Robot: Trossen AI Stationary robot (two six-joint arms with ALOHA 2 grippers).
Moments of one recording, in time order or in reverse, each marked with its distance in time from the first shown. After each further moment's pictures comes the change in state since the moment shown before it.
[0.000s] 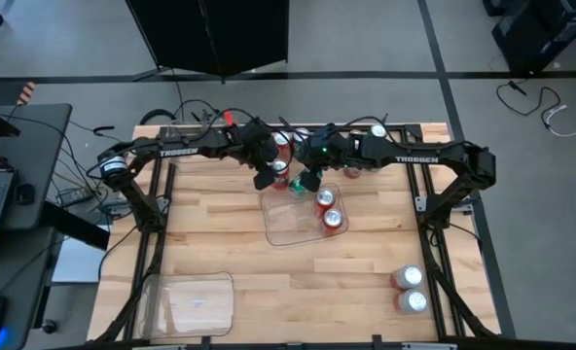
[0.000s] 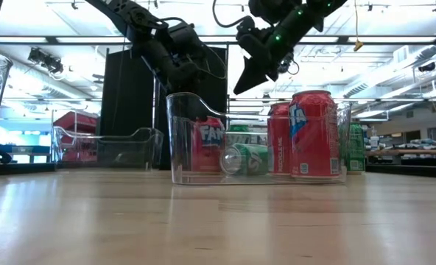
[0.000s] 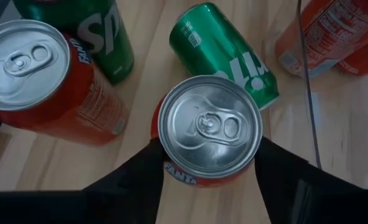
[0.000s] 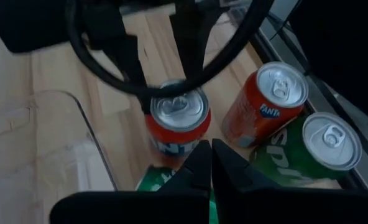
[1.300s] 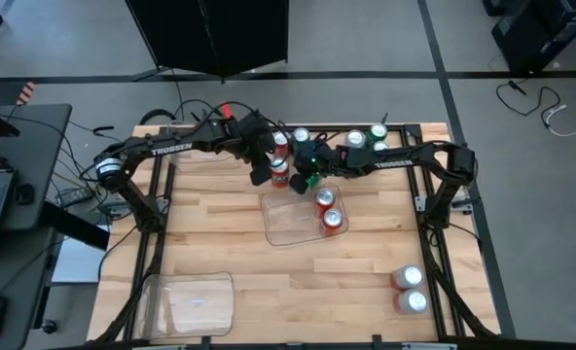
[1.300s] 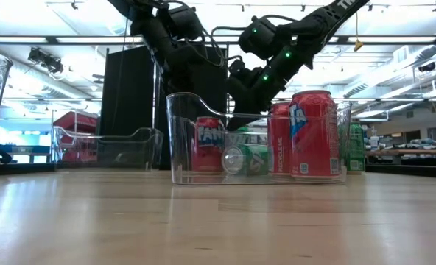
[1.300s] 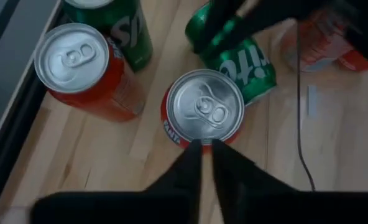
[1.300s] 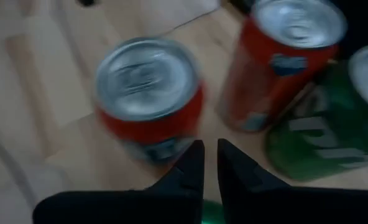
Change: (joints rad) left arm -0.010 -0.062 0.159 -0.239 -0.088 -0.026; right arm -0.025 0.164 -0.131 0.294 0.084 0.190
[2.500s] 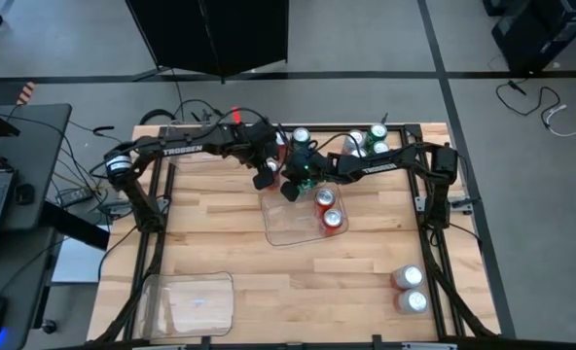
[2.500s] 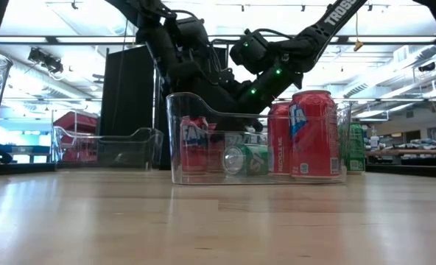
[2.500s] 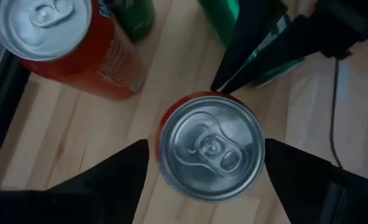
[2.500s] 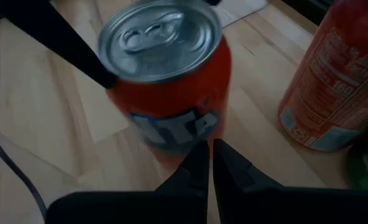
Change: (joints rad) left arm -0.021 0.079 0.003 -0.031 -0.071 -0.035; right arm 0.032 0.130 0.000 0.203 -0.110 0.042
